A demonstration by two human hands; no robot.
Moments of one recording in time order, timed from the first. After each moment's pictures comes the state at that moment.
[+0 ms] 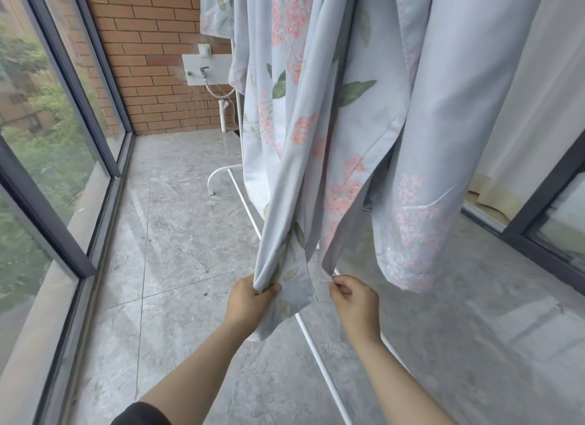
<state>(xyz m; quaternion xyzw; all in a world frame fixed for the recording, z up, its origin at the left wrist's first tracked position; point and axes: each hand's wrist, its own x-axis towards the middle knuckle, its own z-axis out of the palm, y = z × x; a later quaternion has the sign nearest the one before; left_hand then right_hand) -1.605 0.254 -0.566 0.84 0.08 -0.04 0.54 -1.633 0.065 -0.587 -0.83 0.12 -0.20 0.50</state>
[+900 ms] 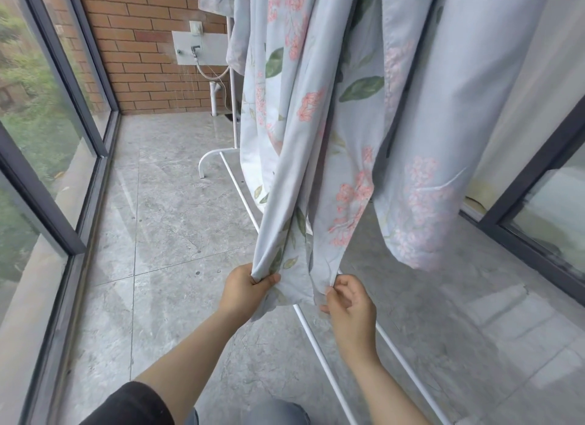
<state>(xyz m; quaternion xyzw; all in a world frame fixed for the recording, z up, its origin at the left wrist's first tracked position) -1.640 0.264 -0.570 0.84 0.02 -0.04 0.53 -1.710 0.089 -0.583 -0.75 0.12 -0.20 0.62</state>
